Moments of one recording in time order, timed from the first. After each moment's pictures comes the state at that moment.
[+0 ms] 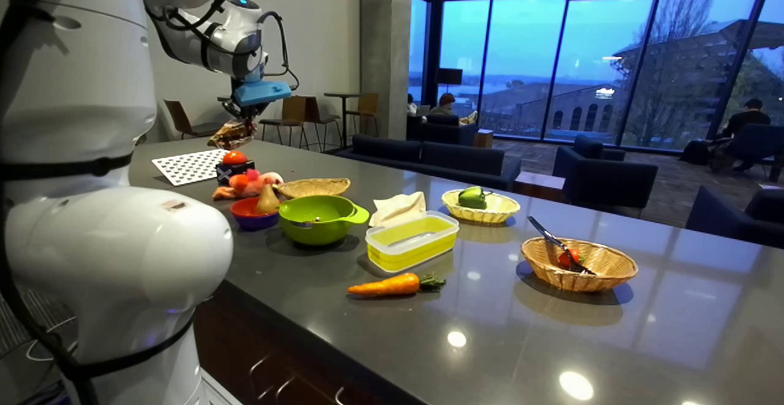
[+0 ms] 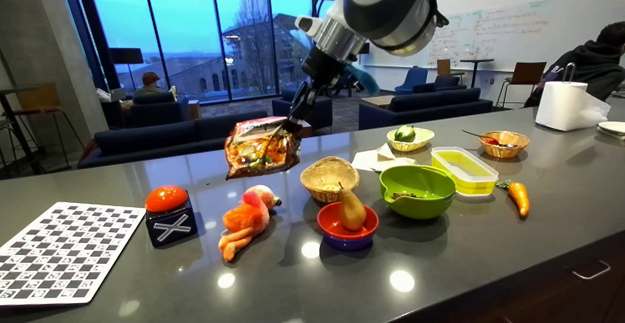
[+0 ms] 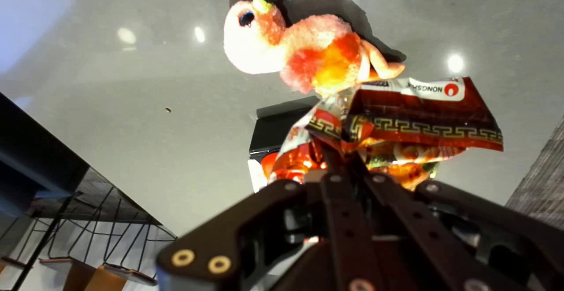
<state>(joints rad) 0.30 0.08 0.45 -1.96 0.28 2.60 -0.82</state>
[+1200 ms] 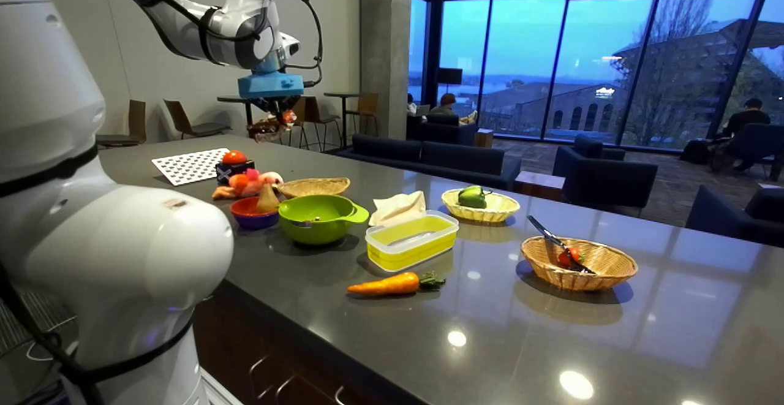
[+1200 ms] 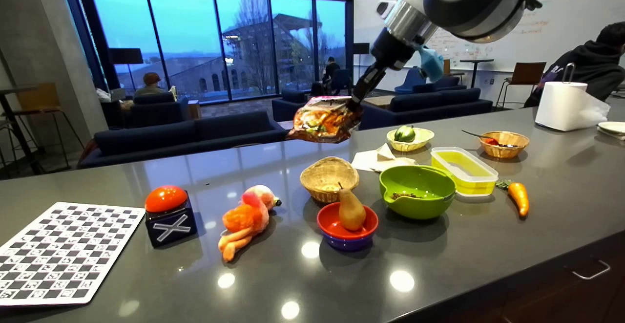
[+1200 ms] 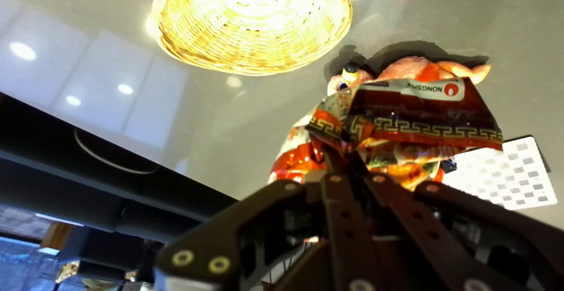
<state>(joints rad) 0.33 -0.27 0.25 -2.31 0.29 2.69 -0.45</state>
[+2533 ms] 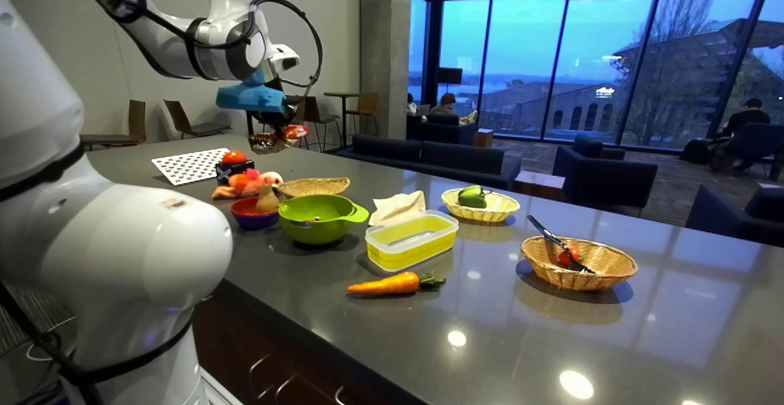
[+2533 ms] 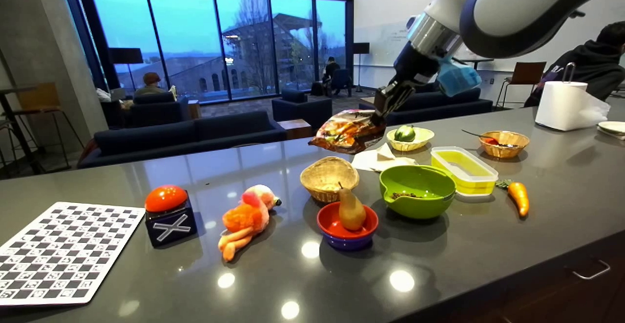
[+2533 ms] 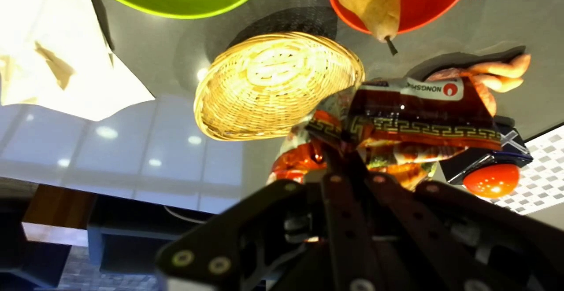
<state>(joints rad) 0.32 -0.39 0.26 -2.49 0.15 2.72 0.00</state>
